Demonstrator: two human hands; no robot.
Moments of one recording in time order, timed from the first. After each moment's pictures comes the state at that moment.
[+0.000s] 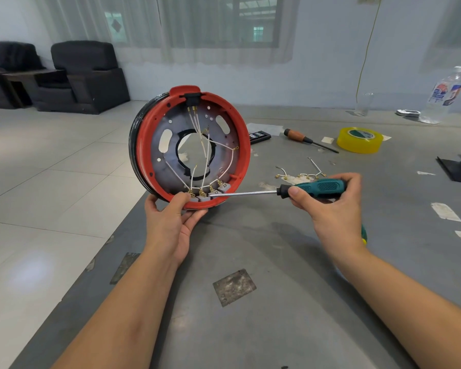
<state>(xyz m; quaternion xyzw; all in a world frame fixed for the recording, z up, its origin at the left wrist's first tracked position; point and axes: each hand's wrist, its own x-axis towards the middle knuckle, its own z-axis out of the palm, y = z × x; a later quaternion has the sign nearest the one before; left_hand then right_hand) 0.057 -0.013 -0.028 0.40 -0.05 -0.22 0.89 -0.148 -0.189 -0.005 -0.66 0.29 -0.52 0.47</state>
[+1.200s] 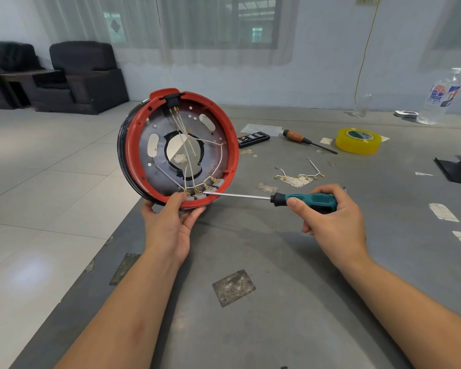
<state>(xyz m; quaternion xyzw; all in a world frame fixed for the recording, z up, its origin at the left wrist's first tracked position) 0.053 -0.015 -0.023 0.38 0.00 -0.20 0.90 -0.165 -0.179 -0.003 -0.72 0.32 -0.44 0.42</state>
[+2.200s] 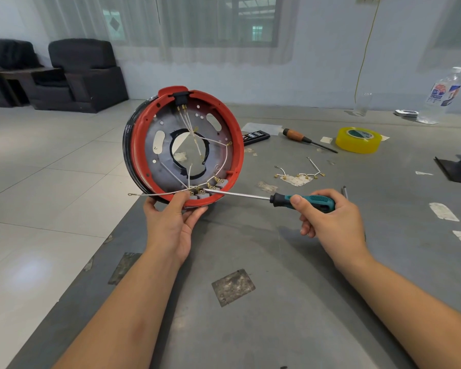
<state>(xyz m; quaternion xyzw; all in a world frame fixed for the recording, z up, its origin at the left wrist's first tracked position) 0.049 -0.016 -0.022 0.39 -0.01 -0.21 0.90 -0.163 -0.184 -0.009 -0.68 0.30 -0.43 0.52</state>
